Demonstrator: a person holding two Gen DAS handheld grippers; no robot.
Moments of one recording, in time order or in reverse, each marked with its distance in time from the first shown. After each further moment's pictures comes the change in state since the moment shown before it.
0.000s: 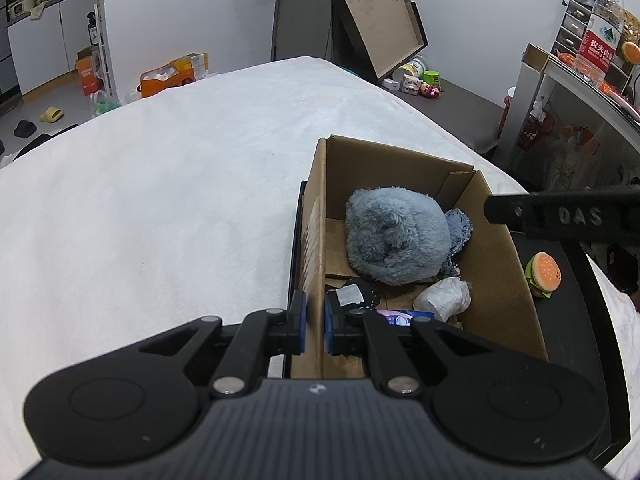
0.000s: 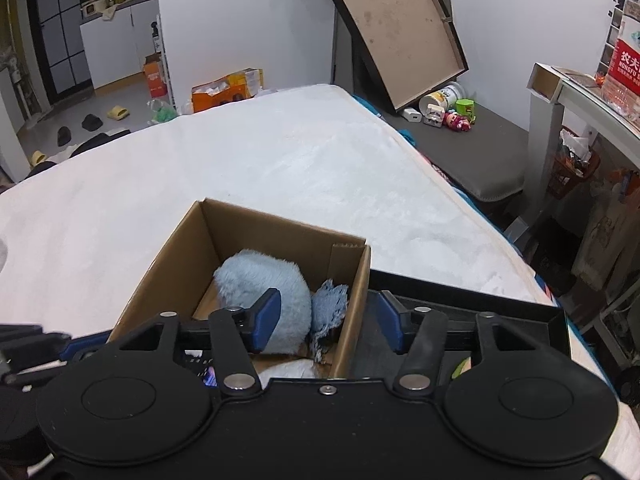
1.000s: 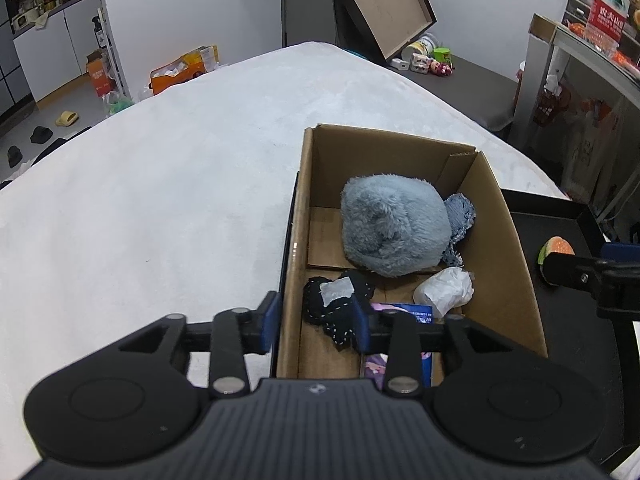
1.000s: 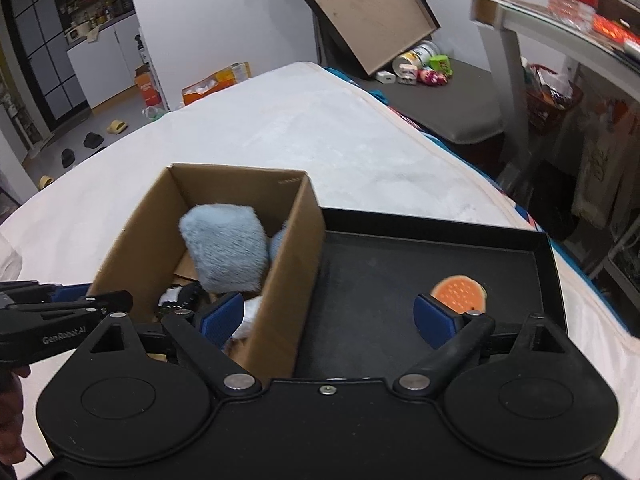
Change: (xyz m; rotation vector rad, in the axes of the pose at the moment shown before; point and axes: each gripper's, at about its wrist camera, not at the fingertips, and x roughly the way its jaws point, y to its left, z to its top) left arm 0.007 -0.031 0.007 0.047 0.060 0.096; right arm -0.009 -0.060 -0.045 0.139 0.040 0.056
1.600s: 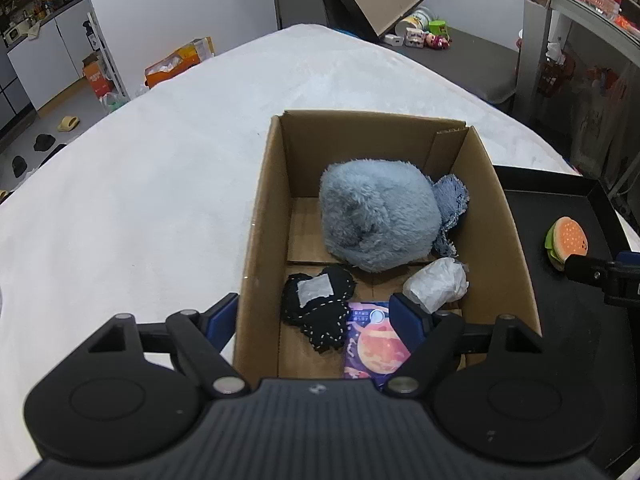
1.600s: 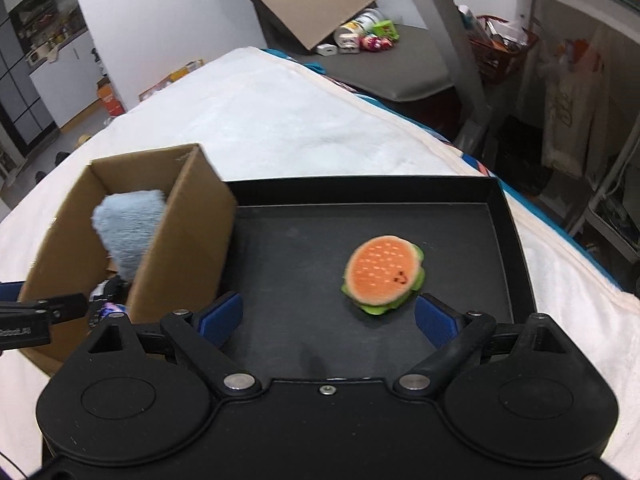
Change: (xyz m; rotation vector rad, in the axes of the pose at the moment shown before) left arm 0.019 -0.030 0.007 0.057 0.058 0.051; right arm 0.025 -0.065 -0.022 0.117 0.037 -0.044
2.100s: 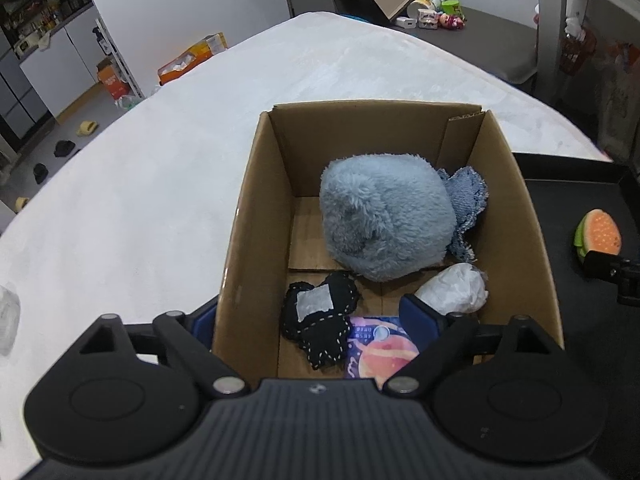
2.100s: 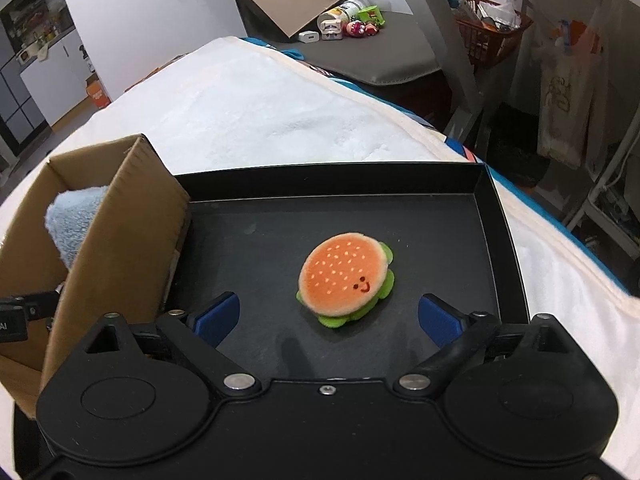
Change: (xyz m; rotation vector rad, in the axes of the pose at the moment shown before) left arm 0.020 -0.022 0.010 0.037 0.034 0.115; right arm 0.029 -0.024 0.001 -0.007 0.019 -0.010
